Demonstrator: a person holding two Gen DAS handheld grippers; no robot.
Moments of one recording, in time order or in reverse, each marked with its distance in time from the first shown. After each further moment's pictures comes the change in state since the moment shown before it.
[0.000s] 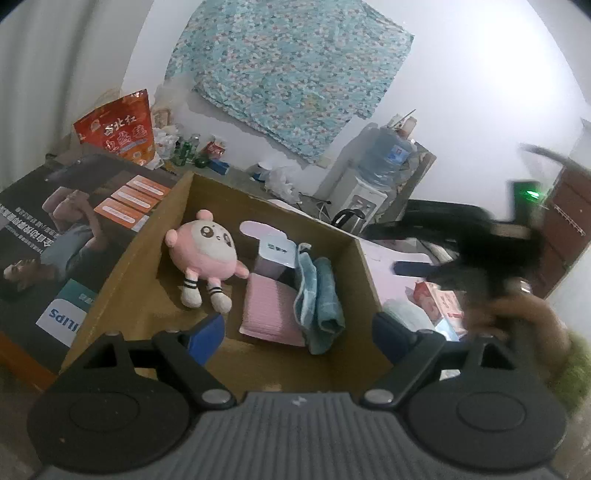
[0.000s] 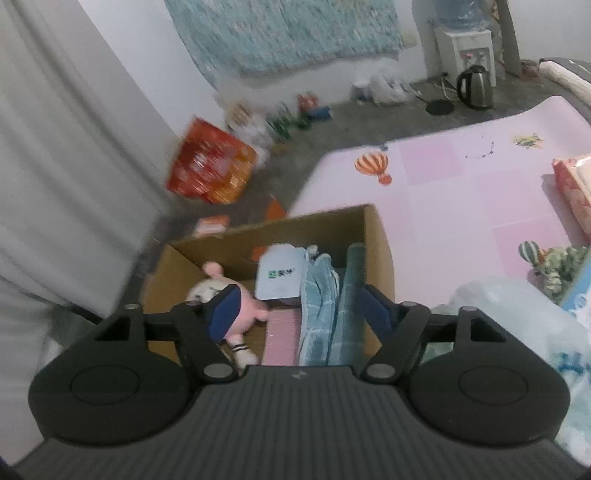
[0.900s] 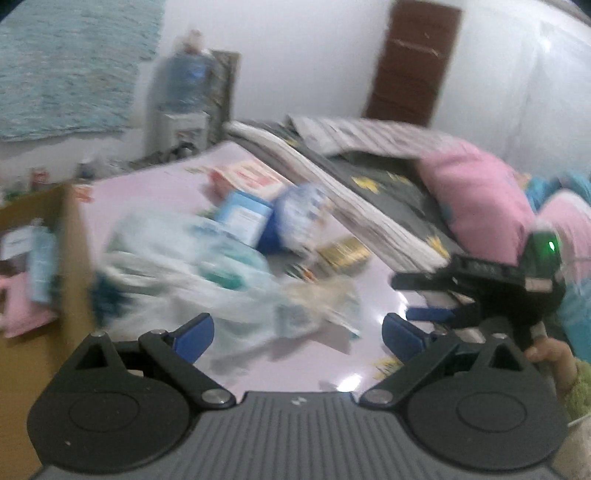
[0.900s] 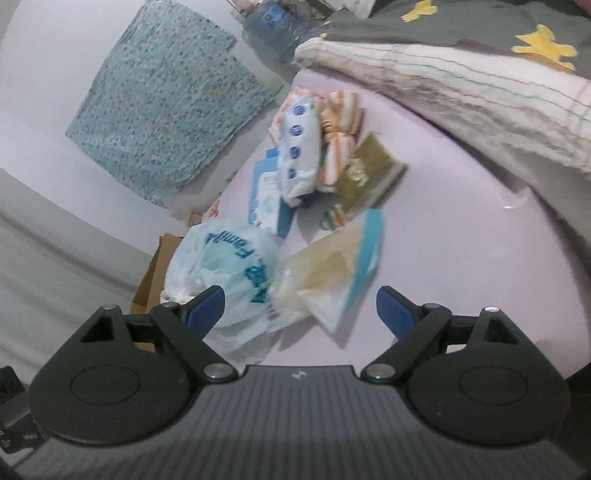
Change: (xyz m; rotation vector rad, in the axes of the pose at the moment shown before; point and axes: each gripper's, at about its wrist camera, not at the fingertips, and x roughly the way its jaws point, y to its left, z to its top) left arm 0.059 -0.240 -0.140 0.591 0.259 -0.319; right arm -0.230 -0.343 -0.242 0.522 -0.237 0.054
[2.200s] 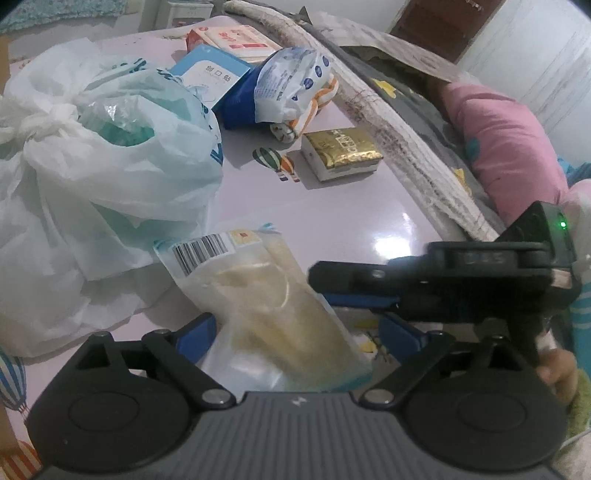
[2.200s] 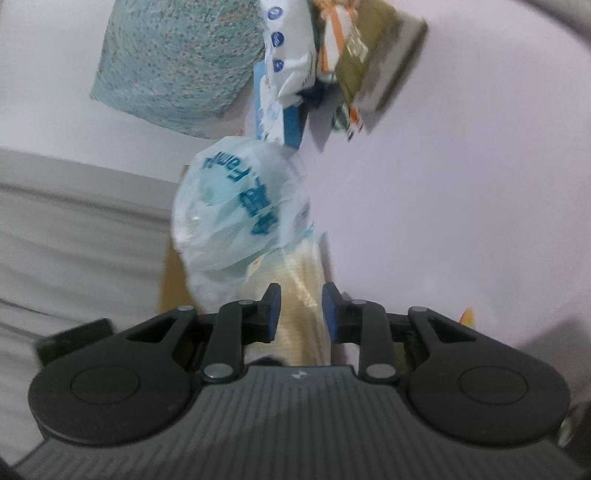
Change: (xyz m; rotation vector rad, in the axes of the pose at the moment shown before) left arm 0.132 -0.001 -0.033 -0.183 0.284 -0.065; right arm 0.087 -0.033 -0.013 0.164 0.328 0.237
